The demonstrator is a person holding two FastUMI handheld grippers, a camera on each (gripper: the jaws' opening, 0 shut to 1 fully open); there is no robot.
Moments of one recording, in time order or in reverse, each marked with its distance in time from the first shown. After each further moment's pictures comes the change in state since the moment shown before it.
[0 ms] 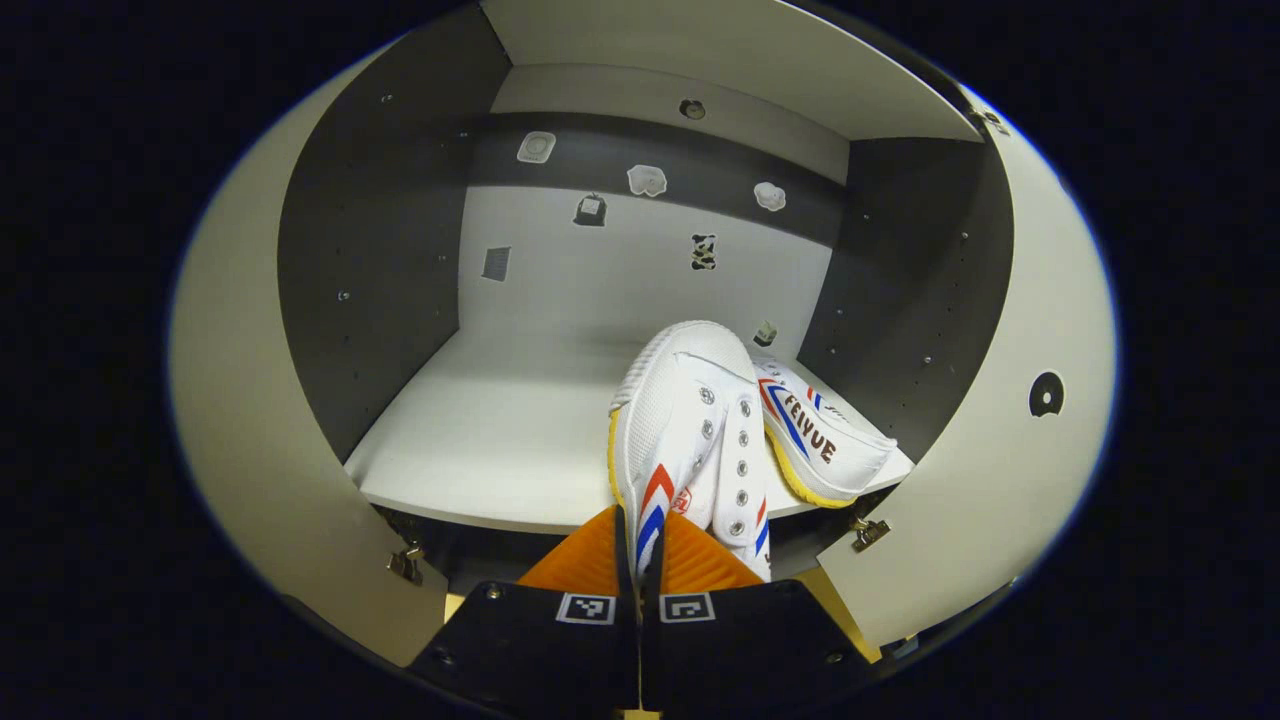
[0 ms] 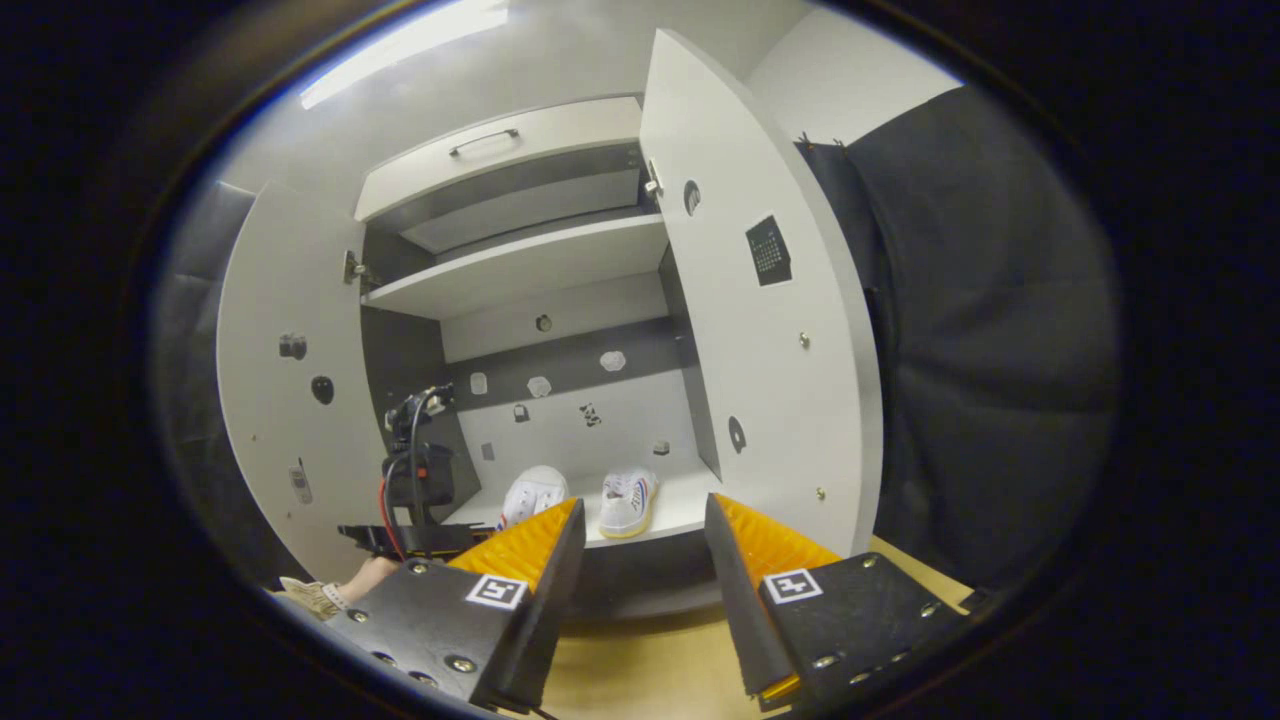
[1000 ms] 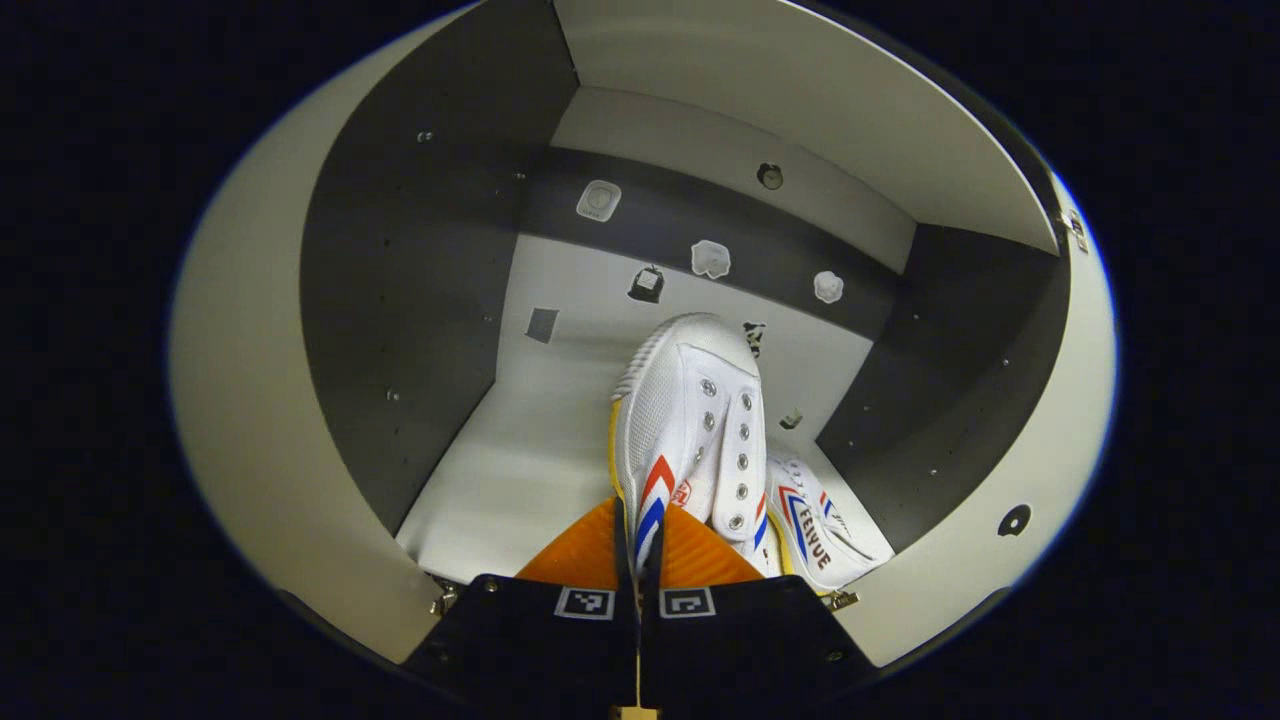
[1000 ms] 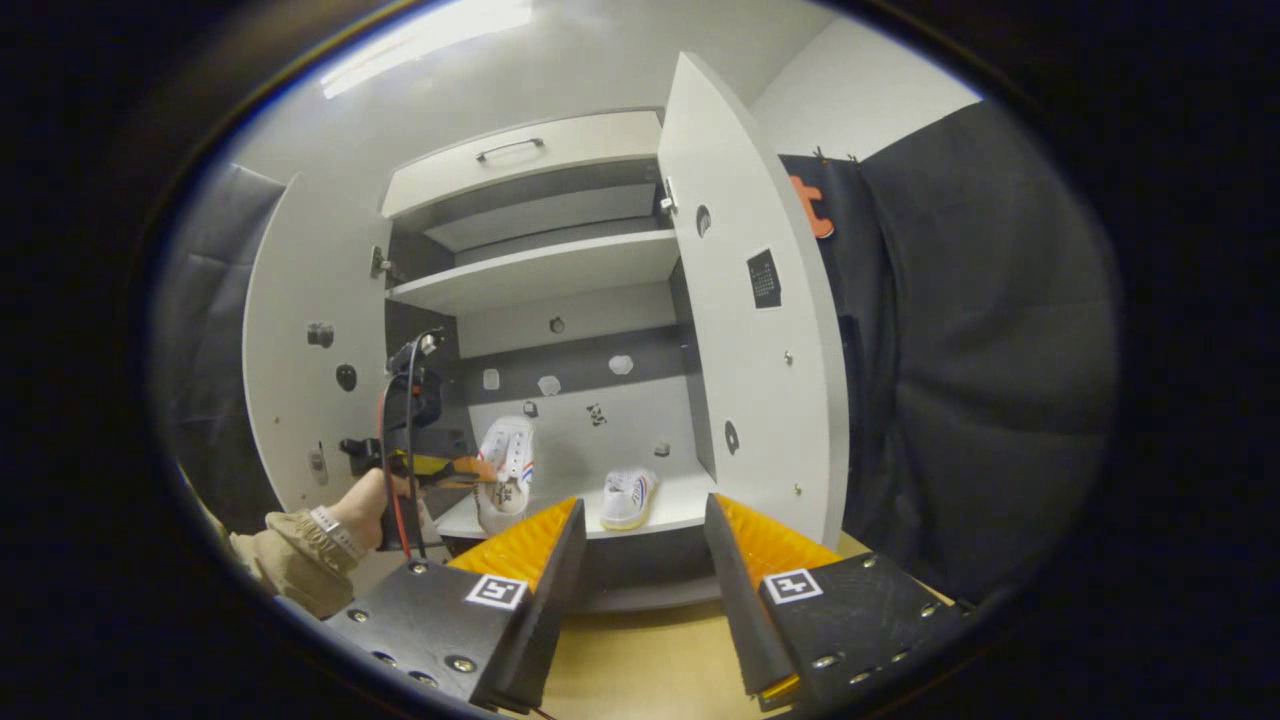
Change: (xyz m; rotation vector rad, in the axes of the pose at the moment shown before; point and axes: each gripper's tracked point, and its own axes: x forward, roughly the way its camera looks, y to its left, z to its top) left arm 0.002 0.039 0.104 -0.127 -0.088 0.055; right arm -0.031 0.003 0.003 -0.056 -0.014 0.005
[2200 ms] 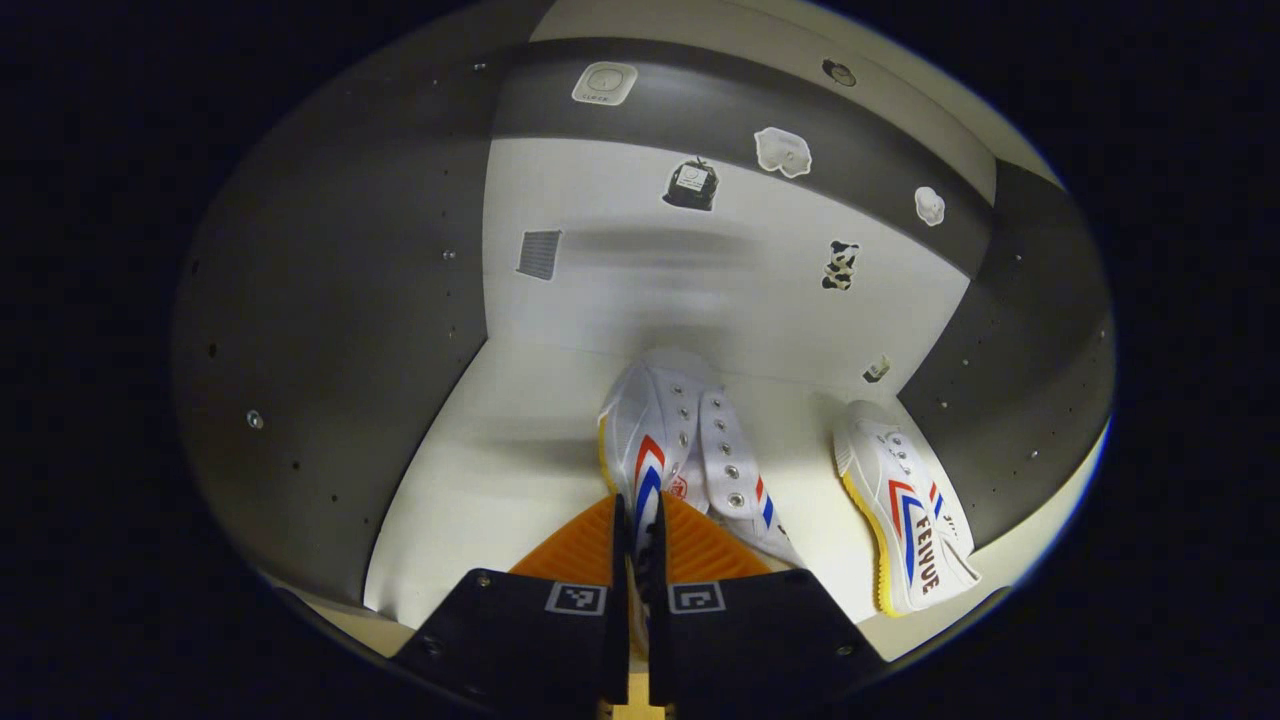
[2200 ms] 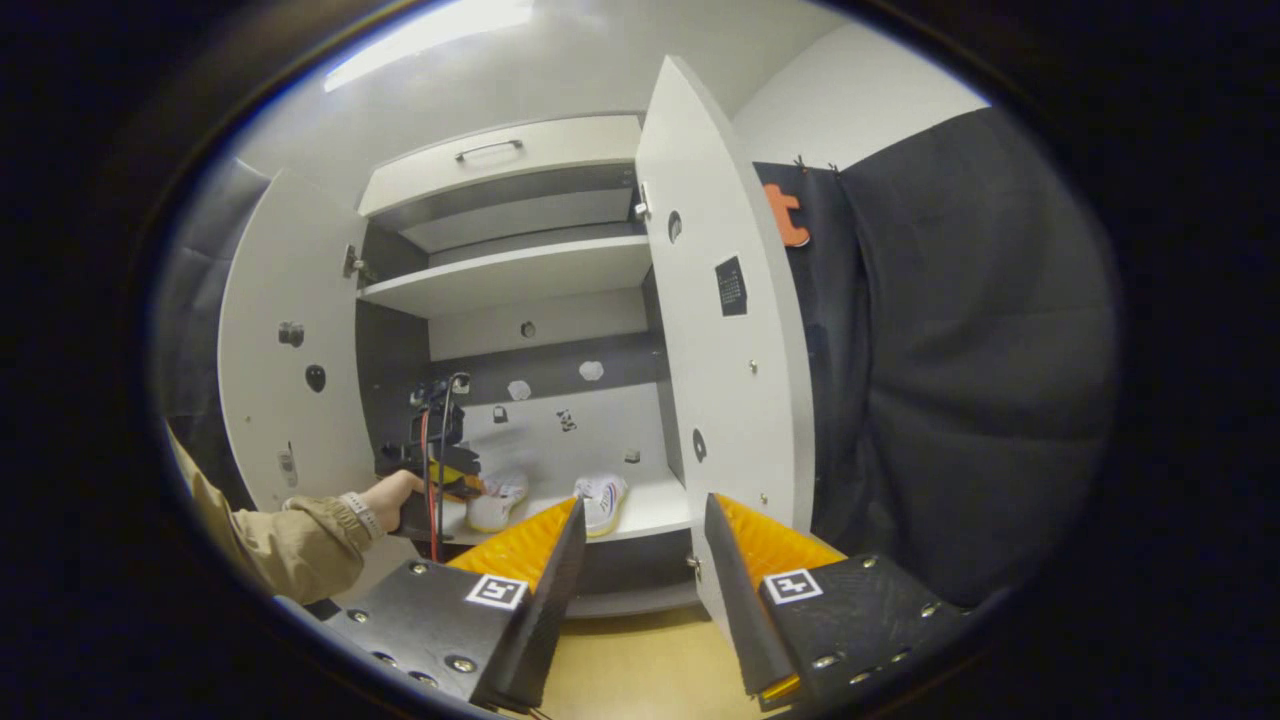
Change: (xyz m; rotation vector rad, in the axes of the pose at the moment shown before) left arm 0.089 0.033 -0.040 0.055 0.216 0.092; right arm 0.003 -0.021 0.008 -0.010 -0.013 -0.083
